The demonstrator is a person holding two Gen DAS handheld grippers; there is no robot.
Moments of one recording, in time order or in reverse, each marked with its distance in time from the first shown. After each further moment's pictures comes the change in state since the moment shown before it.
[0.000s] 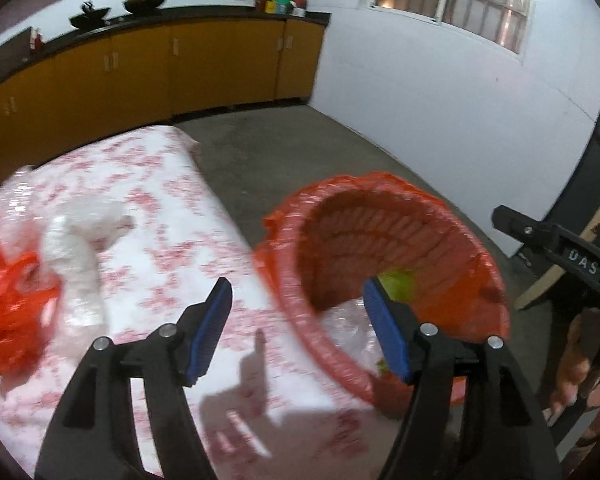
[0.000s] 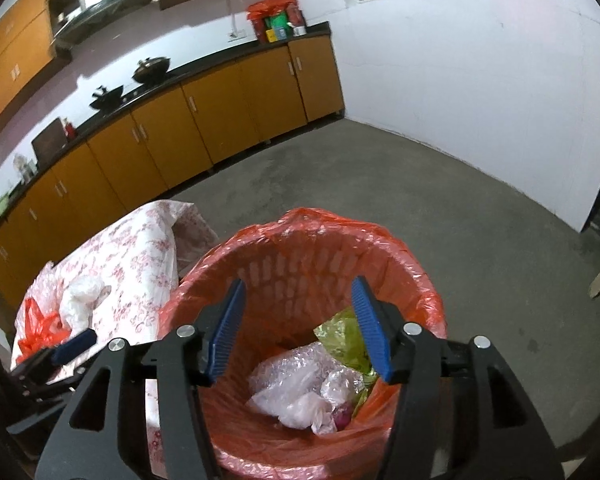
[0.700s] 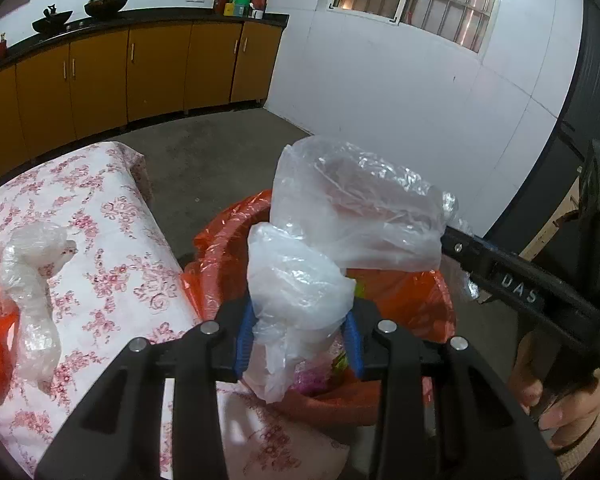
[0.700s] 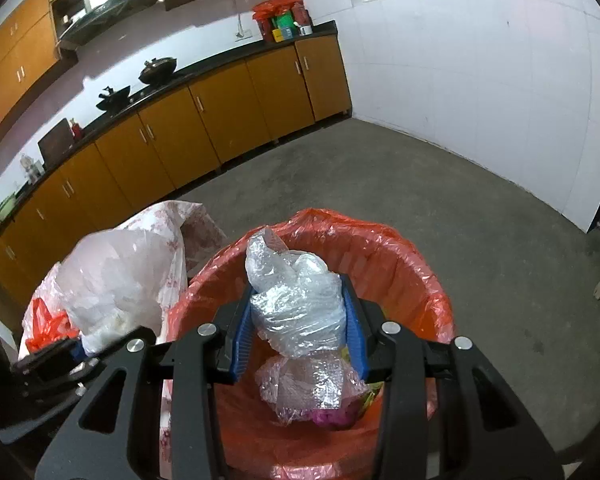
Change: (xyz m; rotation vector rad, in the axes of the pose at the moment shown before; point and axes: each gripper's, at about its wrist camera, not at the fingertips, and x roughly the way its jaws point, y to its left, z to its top) left arm 0.009 -0.039 0.019 0.040 0.010 -0.190; right arm 0.007 -0.003 0.004 0.026 0.004 0.029
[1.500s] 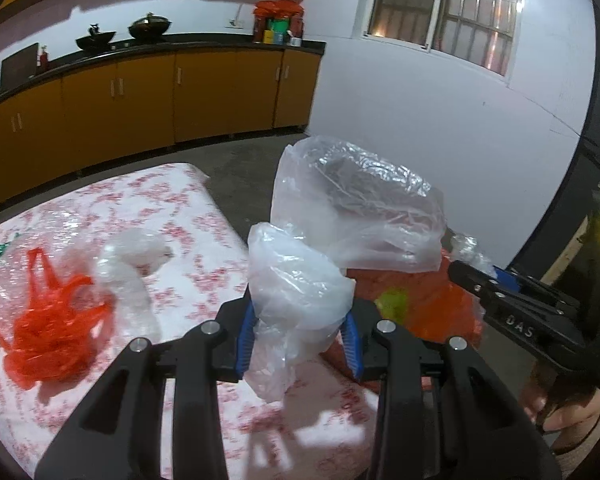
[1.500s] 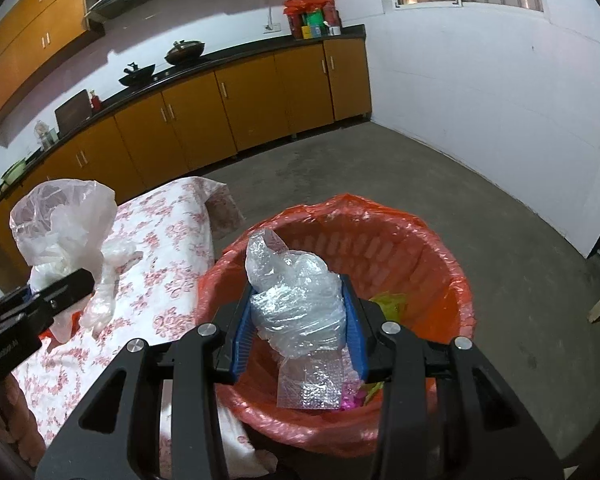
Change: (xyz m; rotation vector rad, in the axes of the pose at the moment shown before) left arm -0.078 0.031 -0.011 -0.022 -0.095 0.135; right arm -0.018 0.039 -0.020 -0.111 0.009 0.010
